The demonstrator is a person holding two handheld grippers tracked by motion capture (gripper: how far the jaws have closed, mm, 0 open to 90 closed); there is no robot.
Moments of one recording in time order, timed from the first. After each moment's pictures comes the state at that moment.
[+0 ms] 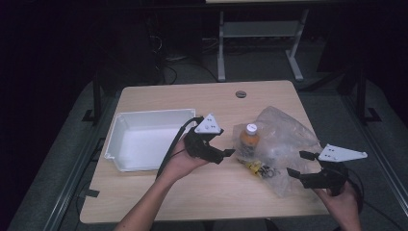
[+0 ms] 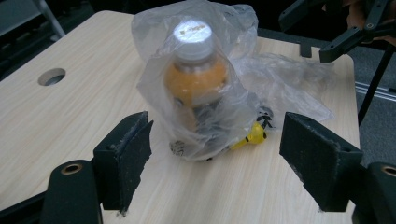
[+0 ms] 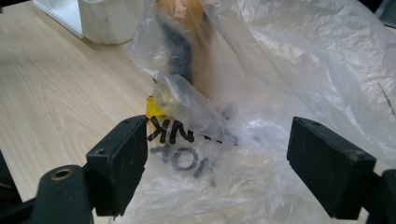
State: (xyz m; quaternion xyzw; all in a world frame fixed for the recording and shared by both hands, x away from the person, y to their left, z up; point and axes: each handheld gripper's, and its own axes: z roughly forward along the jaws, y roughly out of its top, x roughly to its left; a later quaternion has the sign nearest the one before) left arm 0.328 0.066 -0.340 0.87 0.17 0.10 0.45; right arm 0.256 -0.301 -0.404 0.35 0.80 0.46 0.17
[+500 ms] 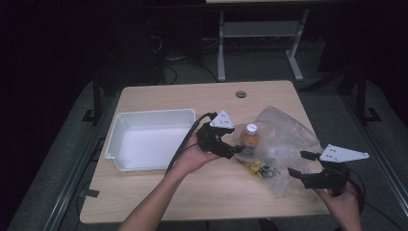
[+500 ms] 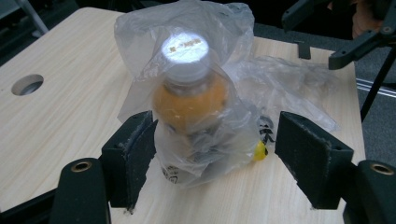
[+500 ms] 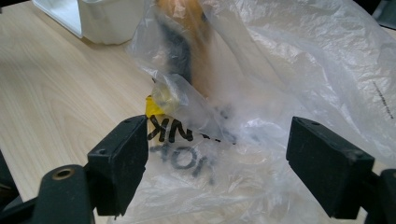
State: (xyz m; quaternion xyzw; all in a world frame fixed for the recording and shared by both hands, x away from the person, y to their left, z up) left arm 0.346 0.038 -0.344 0.88 0.16 0.08 0.44; right arm 0.255 -0.303 -0.404 0.35 0.80 0.46 0.17
